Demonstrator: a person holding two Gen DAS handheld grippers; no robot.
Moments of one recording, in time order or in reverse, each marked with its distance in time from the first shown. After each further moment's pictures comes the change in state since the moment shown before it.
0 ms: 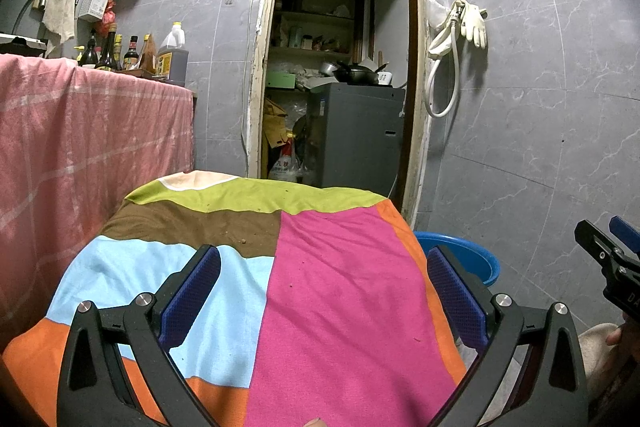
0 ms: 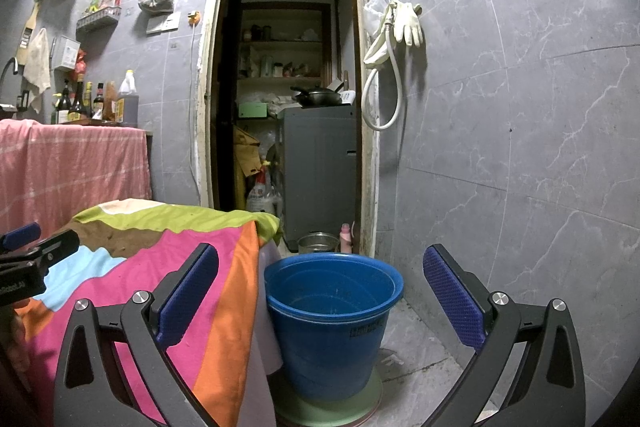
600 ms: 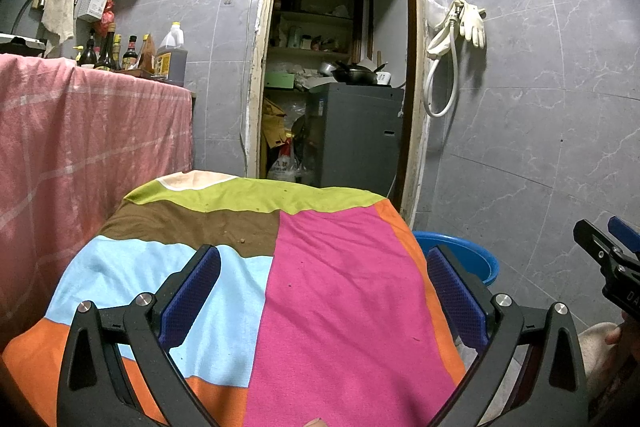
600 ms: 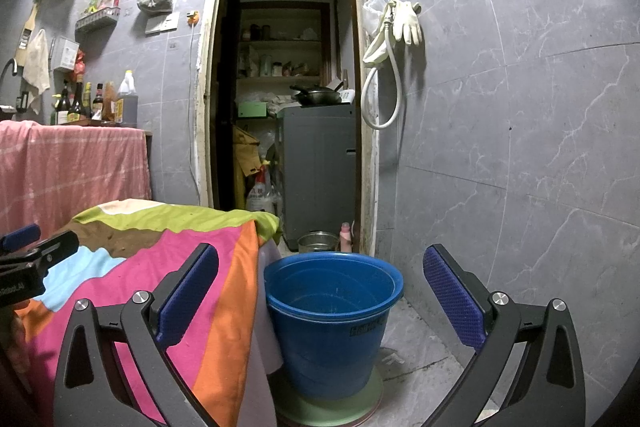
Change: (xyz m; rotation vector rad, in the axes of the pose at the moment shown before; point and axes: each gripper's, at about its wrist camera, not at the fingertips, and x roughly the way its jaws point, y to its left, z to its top) left arm 0.000 -0.001 0.001 0.000 0.001 -0.003; right arm 0.001 0.000 -0.001 0.003 0.003 0.001
